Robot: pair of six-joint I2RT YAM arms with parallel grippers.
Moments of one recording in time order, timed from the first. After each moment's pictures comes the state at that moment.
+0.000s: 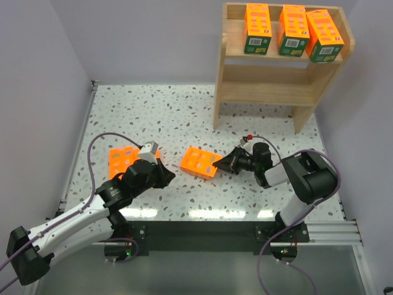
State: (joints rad) left arm -0.82 0.74 0.48 -0.29 -0.16 -0.81; right arm 0.34 1.69 0.38 0.87 -0.71 1.23
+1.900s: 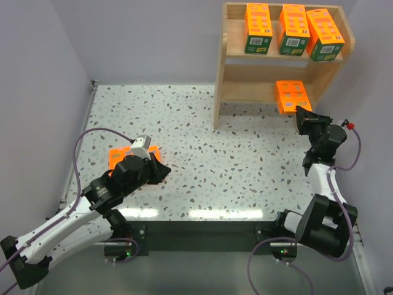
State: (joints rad) left arm -0.82 0.66 0.65 -0.49 -0.19 -0.78; right arm -0.39 1.17 0.61 0.50 -0.35 1.53
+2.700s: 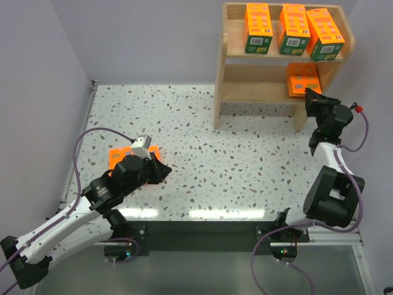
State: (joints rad) left arm -0.82 0.66 0.65 -0.47 -0.17 -0.77; right arm -0.40 1.44 0.88 0.57 -0.28 1.53
